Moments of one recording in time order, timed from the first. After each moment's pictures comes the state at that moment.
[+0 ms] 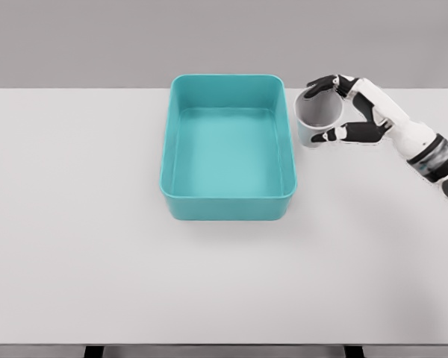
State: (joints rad) left arm 0.00 0.00 0.00 -0.07 0.02 -0.04 -0.08; right arm -0.63 -0.77 0.80 -1.33 -0.54 -0.61 0.21
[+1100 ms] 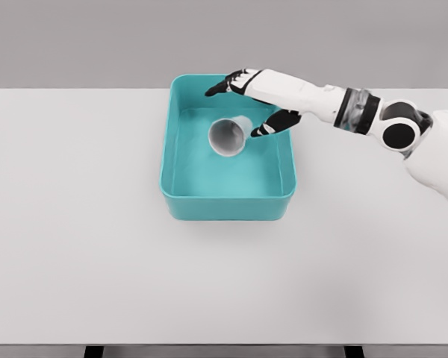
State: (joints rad) left arm 0.00 0.00 0.00 -0.07 0.02 -0.04 -0.08; right arm -1.00 -0.56 1.04 -1.20 0.07 -0.61 0.21
